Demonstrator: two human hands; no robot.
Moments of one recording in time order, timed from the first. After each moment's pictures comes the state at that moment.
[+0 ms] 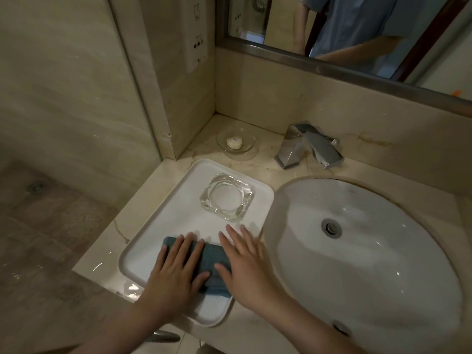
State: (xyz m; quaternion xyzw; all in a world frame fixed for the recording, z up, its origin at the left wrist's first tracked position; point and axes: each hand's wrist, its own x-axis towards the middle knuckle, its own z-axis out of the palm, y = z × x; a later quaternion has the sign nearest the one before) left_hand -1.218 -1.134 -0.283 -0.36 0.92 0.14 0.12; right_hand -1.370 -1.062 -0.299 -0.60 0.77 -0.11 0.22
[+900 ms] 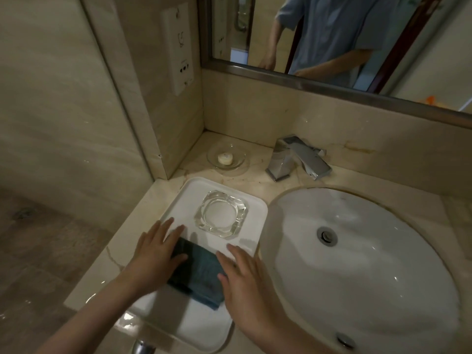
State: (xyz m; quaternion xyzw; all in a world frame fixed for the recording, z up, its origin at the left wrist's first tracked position) left_hand -1.229 -1.216 -0.275 -0.41 0.89 0.20 0.08; right_hand -1.358 -1.059 -0.284 -0.57 0.80 -0.16 0.08
